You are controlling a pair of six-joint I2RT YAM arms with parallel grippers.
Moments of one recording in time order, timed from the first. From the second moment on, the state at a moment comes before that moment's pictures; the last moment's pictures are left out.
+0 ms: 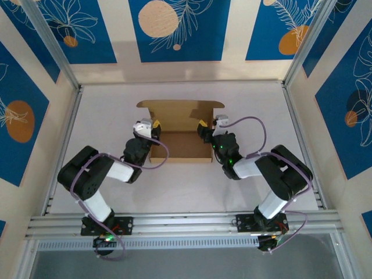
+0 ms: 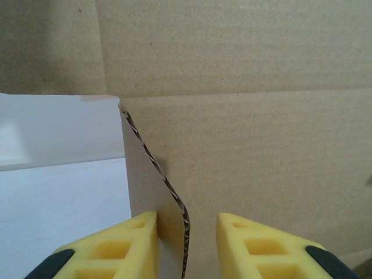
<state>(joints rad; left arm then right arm) -0.55 1.68 0.43 1.30 -0.24 -0.03 0.61 1.62 0.46 1.13 0.28 0.23</state>
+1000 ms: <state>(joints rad) -0.56 1.63 0.30 1.31 -0.22 0.02 0.69 1.57 0.31 1.19 0.33 0.26</state>
